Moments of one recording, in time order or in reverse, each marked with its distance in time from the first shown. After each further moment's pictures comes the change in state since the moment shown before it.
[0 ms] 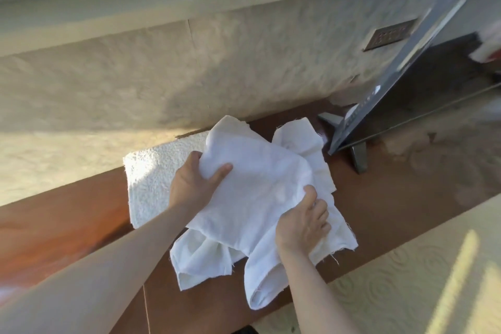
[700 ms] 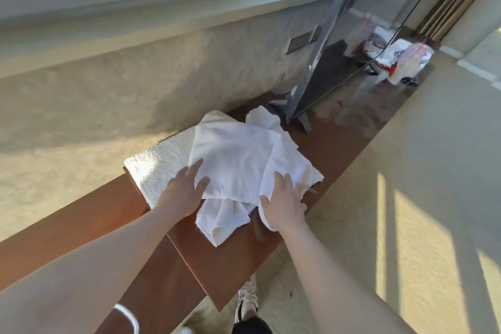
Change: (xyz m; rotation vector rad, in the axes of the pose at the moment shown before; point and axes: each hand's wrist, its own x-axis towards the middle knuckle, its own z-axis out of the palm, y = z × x) left_hand -0.026 -0.108 -0.072 0.333 -0.452 0.494; right_hand -0.151 -0.026 -0.055 -0.214 -0.252 -0.023
